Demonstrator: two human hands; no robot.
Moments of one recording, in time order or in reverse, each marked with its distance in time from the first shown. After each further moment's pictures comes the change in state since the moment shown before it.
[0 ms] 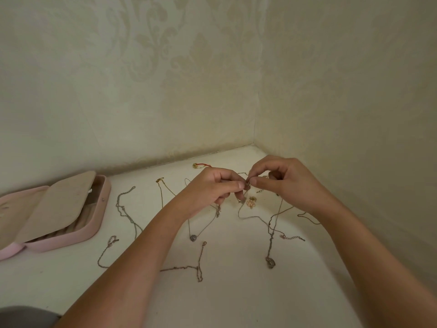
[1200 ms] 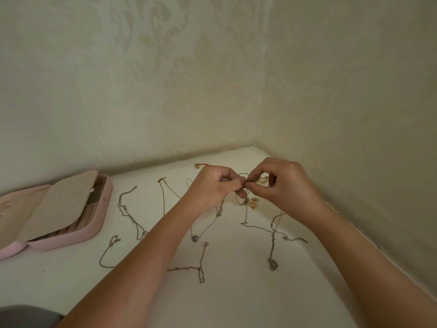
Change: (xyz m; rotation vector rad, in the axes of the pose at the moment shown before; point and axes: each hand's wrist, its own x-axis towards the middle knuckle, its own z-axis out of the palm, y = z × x) left_hand 0.008 -0.005 0.007 0.123 0.228 0.014; right_hand 0.002 0.001 0.018 -0.352 0.161 -0.128
